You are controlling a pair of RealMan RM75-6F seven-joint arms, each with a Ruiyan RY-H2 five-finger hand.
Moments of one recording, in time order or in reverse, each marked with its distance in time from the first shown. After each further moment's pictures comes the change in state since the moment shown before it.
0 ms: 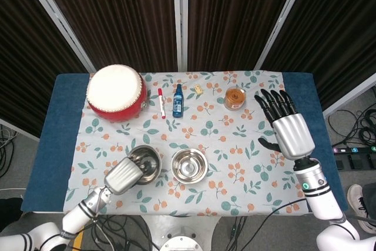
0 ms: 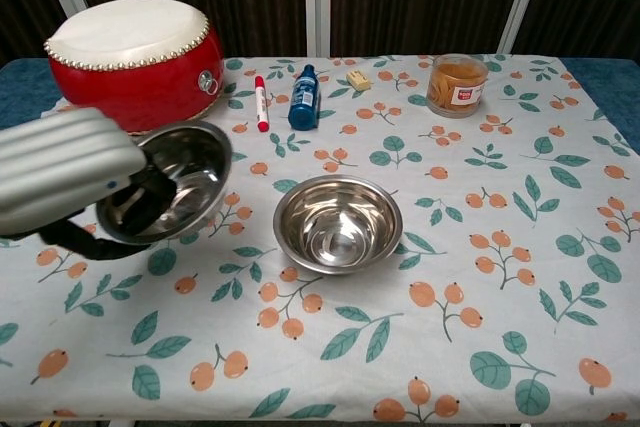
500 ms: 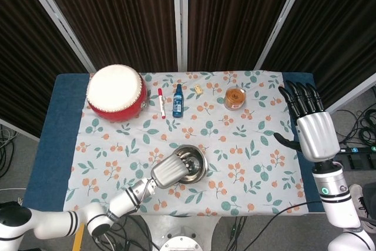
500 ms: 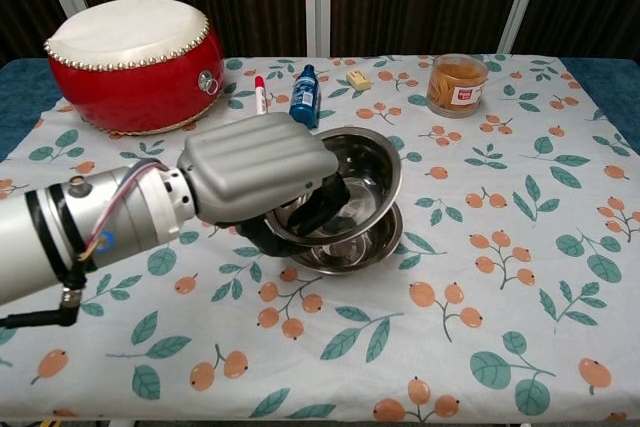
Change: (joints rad) left arm -0.230 -0.258 -0.134 0.095 -0.117 -0.215 0.034; right arm -0.071 0.096 0.027 -0.063 -0.026 0.089 0.053
